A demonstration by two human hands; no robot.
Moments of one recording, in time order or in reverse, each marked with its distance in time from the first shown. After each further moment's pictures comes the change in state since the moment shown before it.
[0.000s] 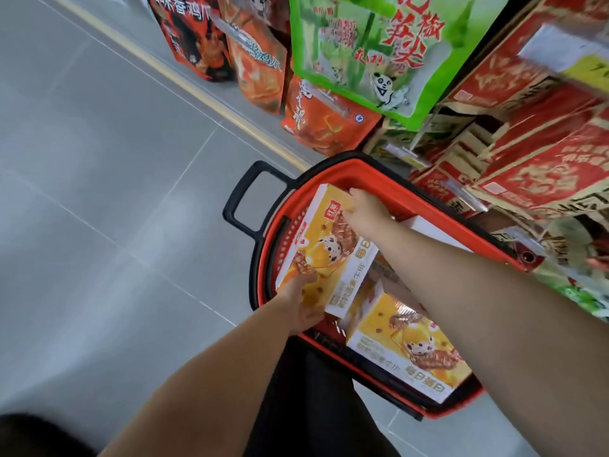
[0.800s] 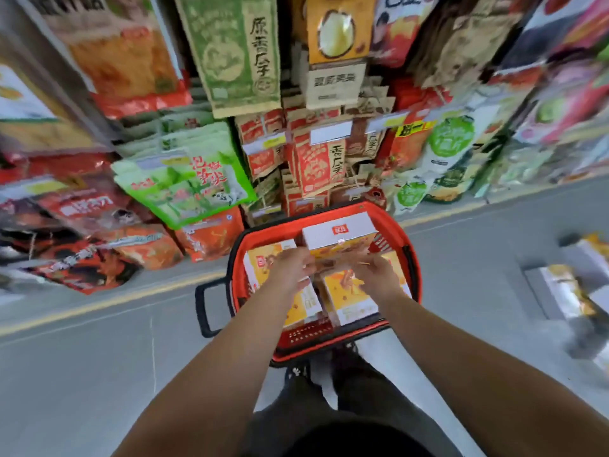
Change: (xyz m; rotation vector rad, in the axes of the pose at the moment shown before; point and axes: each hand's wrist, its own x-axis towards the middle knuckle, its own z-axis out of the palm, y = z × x) left_hand -0.221 -0.023 0.077 0.932 -0.187 0.600; right_hand -0.316 0.021 0.019 1.376 0.762 0.487
